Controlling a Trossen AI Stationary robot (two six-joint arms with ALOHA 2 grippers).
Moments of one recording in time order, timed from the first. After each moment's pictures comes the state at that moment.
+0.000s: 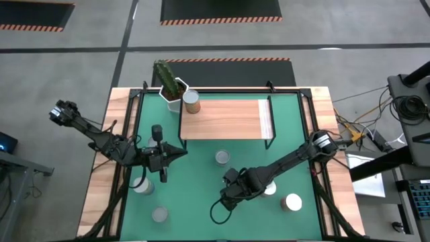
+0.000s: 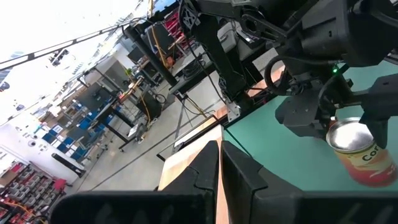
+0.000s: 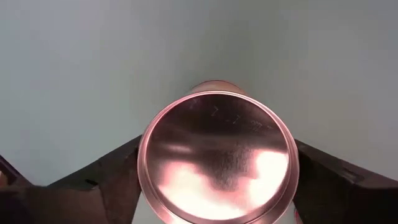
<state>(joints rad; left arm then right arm) -0.54 0.98 0.82 0.04 -0.70 0.59 0.45 2.01 1.67 -0.99 0.07 1.23</state>
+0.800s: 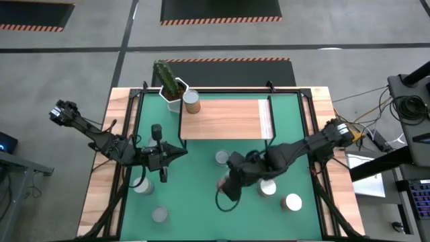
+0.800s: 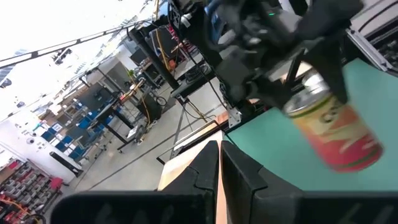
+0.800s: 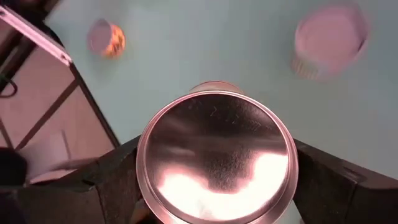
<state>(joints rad) -0.54 0.98 0.82 0.07 -0.70 0.57 0.38 1.78 1.78 -1.00 0.11 1.06</state>
